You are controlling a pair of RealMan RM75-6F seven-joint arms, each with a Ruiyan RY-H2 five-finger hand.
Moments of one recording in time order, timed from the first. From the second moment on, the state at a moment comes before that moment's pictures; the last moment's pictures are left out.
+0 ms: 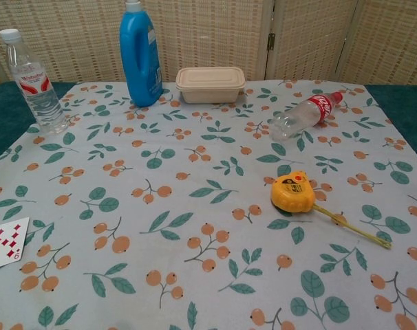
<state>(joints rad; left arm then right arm) -0.17 -1.19 -0.08 -1.63 1.43 1.43 0.12 0.30 -1.12 0.04 -1.66 -1.49 1.07 0.13</state>
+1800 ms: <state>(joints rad) -0.17 -1.20 -0.07 -1.57 1.43 1.41 0.03 0.62 -1.49 0.09 -1.51 -1.31 0.91 -0.13</state>
